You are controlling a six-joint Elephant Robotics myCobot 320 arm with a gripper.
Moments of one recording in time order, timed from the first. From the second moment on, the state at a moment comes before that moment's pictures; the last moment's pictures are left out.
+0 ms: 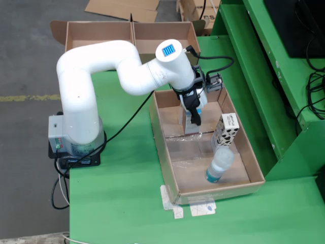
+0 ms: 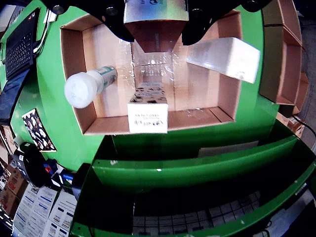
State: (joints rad) arm 0.10 0.00 -1.40 0.35 1.52 0.17
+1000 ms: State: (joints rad) arm 0.18 -0.16 -0.92 -0.13 1.46 0.21
